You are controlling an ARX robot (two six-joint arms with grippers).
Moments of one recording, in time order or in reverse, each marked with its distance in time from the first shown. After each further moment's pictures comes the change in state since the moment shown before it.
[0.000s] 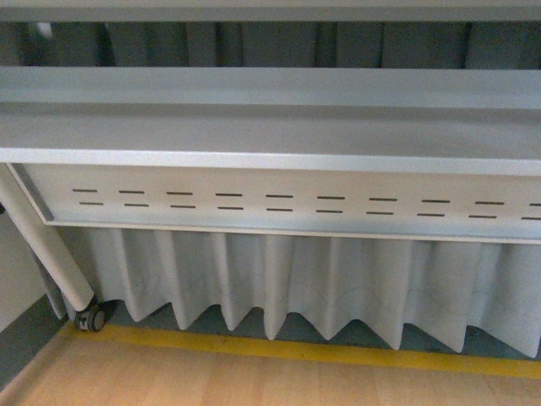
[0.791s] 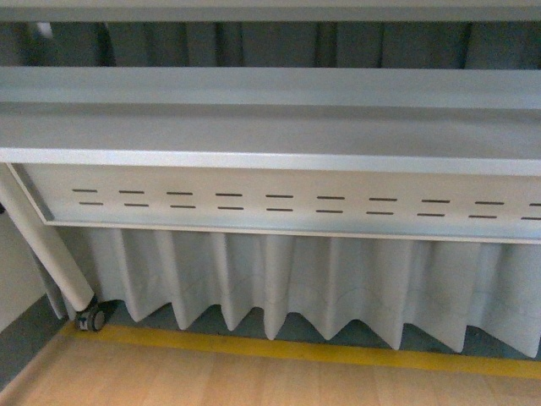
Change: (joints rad) left arm 0.000 0.000 0.000 0.000 0.000 0.000; right arm 0.000 0.000 0.000 0.000 0.000 0.000
